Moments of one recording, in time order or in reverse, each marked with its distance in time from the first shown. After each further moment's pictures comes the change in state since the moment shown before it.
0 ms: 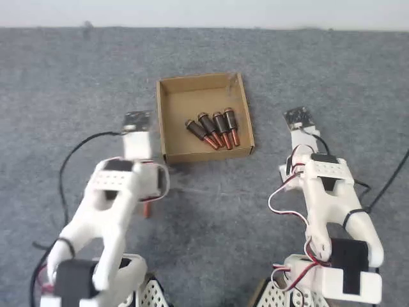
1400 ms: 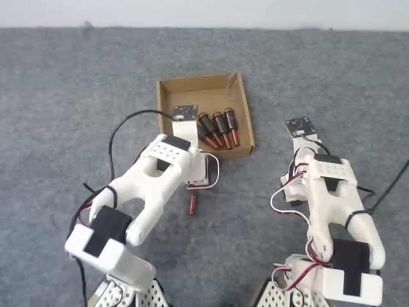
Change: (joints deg) left arm 20.3 25.2 -24.0 7.6 20.3; right arm 1.5 -0.1 -0.1 14.1 -0.3
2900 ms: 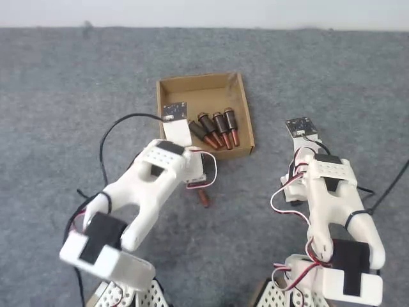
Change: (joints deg) left arm -1.1 -3.5 5.2 -7.9 5.5; right arm 0.0 0.0 0.0 0.0 -0.6
